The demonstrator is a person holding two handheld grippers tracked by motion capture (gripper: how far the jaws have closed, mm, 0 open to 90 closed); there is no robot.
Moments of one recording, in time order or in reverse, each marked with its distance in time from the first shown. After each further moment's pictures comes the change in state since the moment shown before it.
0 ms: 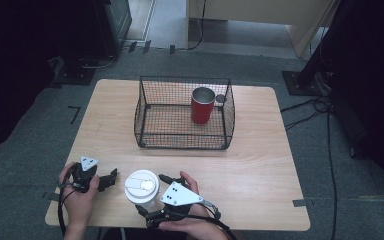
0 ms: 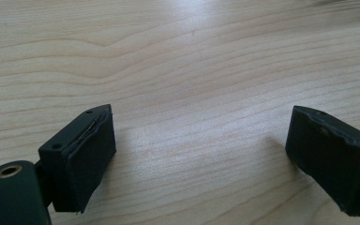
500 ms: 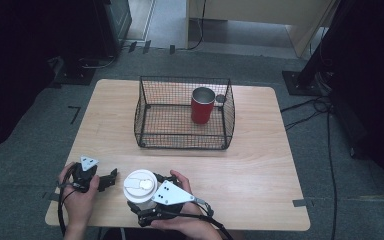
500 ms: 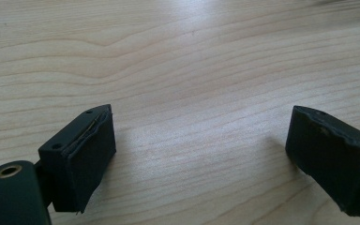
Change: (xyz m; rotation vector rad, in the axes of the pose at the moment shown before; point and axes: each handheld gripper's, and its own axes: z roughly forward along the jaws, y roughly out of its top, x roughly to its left) left arm 0.000 0.000 0.000 0.000 0.000 0.001; right arm 0.008 0.008 0.013 -0.016 0.005 -0.033
